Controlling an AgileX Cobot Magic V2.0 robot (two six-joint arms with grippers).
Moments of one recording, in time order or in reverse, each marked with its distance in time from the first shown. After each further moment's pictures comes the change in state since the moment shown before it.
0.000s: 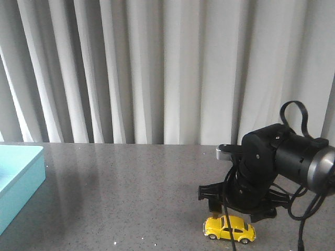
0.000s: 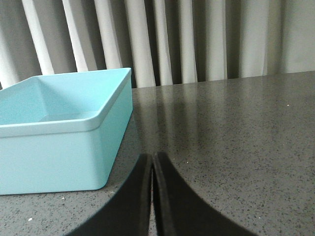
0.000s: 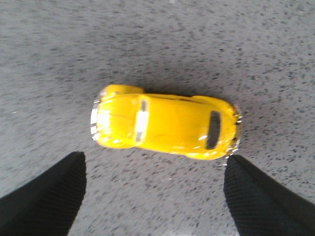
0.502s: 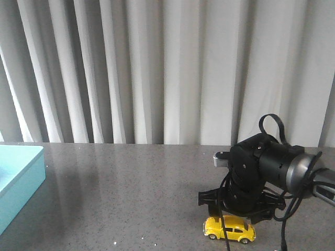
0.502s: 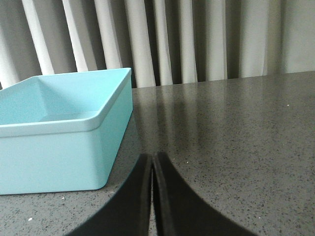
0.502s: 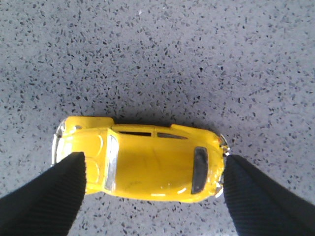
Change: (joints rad) left arm 0.000 0.000 0.000 0.000 0.000 0.000; right arm 0.000 0.096 -0.041 -0.088 -0.019 0.050
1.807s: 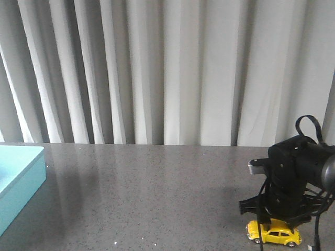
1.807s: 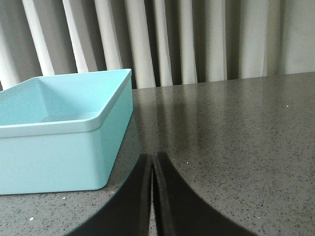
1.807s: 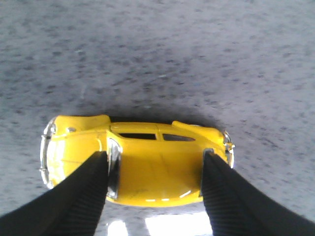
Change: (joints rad) left arm 0.000 0.000 0.000 0.000 0.000 0.000; right arm -0.182 0.012 0.116 -0.057 0.040 -0.183
